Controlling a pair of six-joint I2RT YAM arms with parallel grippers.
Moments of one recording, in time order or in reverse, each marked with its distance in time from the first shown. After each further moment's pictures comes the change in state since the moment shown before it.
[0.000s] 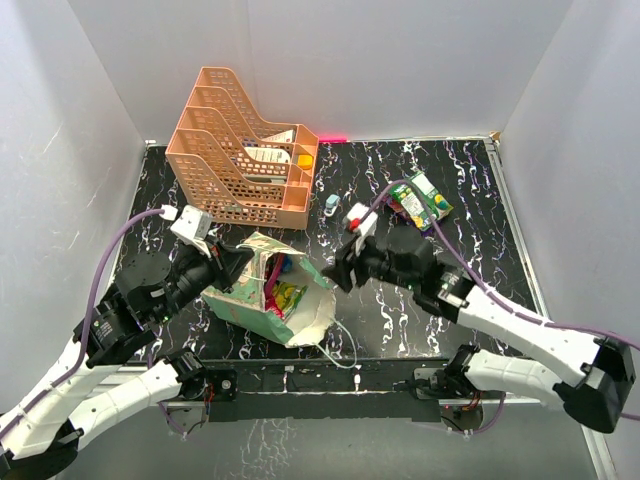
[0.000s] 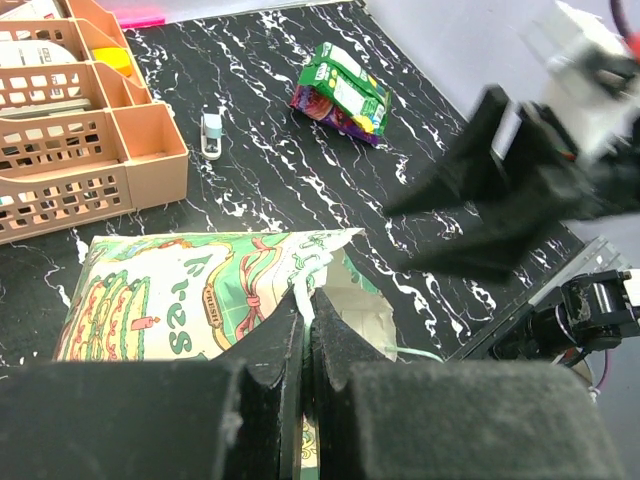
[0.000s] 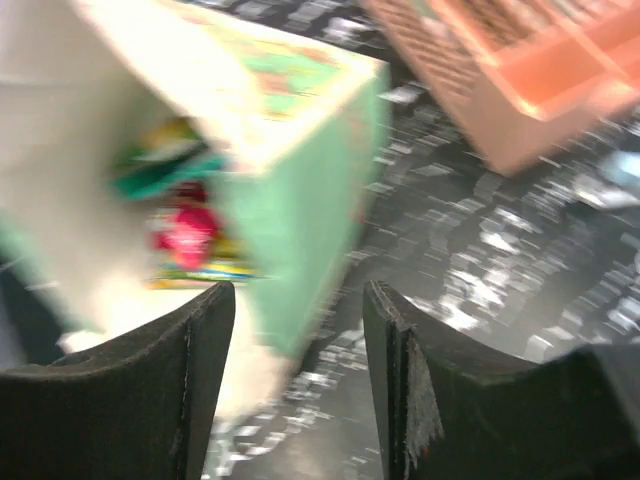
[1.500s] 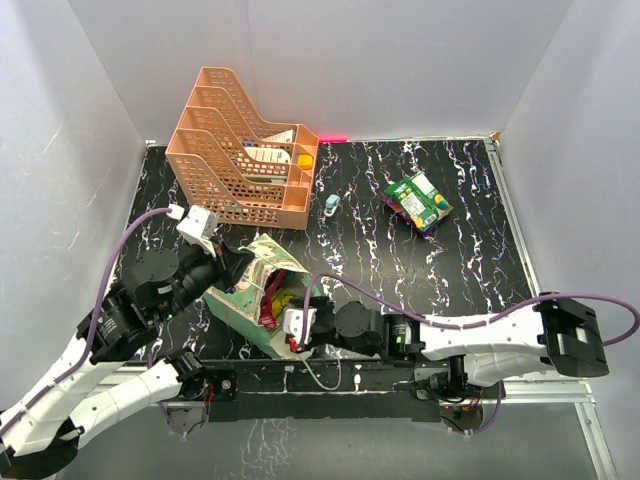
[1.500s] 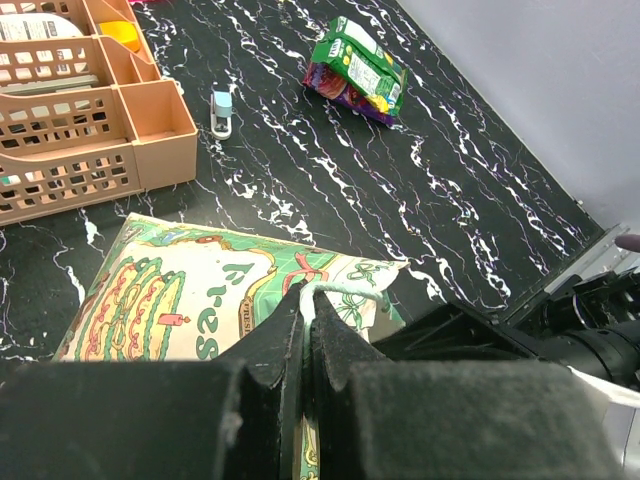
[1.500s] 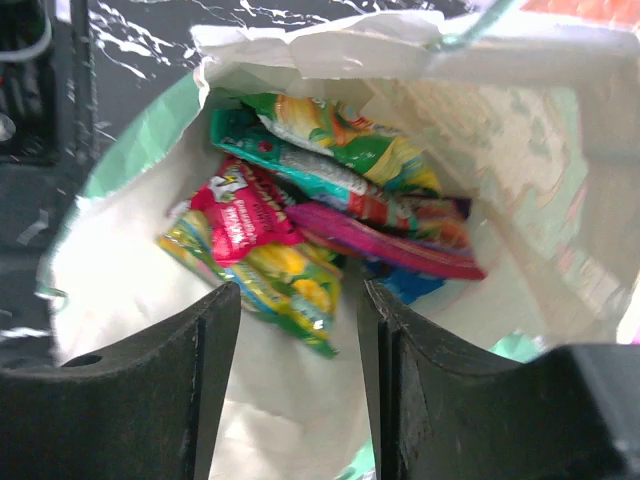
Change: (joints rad) left arm 0.000 0.024 0.003 -0.037 -0.010 0.001; right arm 0.640 0.185 -0.140 0.408 0.402 -0.478
